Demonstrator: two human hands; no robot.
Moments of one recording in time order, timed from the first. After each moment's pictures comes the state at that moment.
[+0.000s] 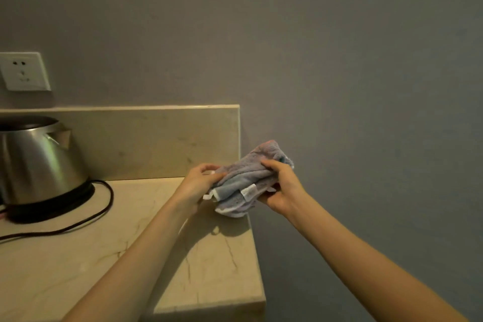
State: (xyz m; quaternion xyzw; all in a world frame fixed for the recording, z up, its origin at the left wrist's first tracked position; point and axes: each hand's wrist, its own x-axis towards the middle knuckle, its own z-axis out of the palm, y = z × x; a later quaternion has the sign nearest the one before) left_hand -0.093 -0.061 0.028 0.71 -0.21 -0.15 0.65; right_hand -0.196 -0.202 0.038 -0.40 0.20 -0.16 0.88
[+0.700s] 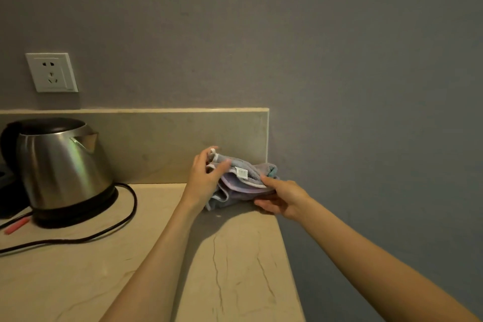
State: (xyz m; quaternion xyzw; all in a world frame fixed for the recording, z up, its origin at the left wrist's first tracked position) left_hand -0.022 -0.040 0.014 0.70 -0.30 0.03 0.65; right_hand -0.122 -0.208 0.010 -0.56 0.28 -0.08 0.77
